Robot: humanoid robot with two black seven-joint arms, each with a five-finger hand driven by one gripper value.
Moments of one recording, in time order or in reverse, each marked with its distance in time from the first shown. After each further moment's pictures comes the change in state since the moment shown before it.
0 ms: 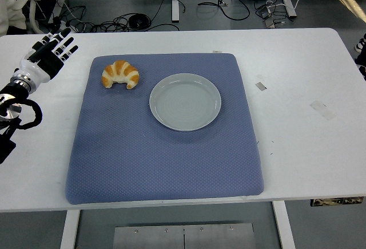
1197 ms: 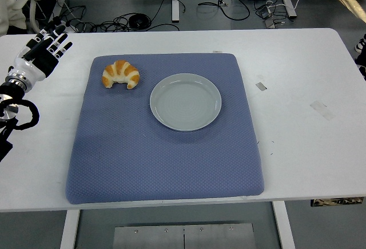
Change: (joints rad) left arm 0.006 0.014 0.000 -0.011 0.014 0.000 -0.043; right arm 0.000 0.000 0.000 0.000 0.000 0.000 0.000
